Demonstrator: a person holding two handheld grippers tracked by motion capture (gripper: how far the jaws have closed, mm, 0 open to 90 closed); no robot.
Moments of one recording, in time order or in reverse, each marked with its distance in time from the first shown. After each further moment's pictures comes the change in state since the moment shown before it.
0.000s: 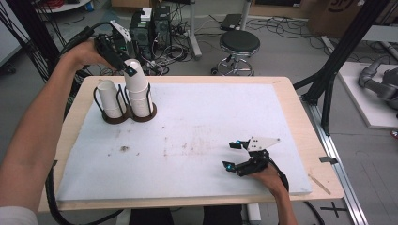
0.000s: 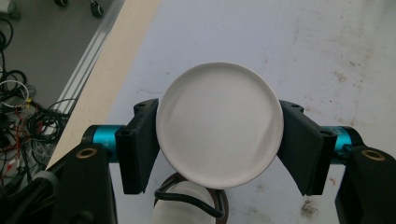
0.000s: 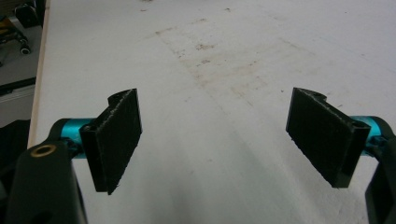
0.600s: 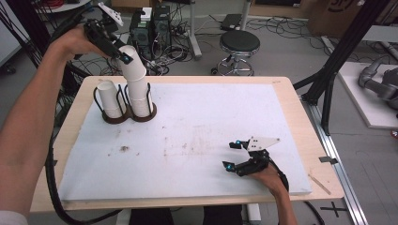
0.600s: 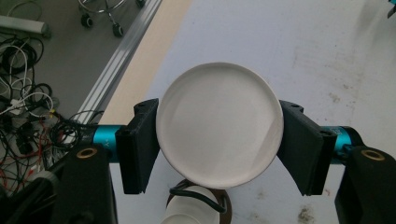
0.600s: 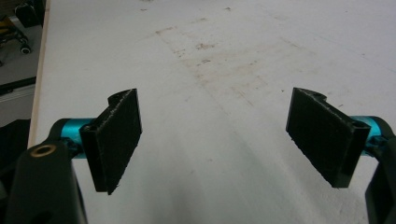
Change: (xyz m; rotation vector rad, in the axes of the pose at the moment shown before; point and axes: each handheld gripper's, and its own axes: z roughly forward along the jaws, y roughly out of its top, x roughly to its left) left arm -0.005 0.014 -0.043 -0.076 0.061 -0.012; right arm 0.000 0.000 0.000 0.003 0.001 0.001
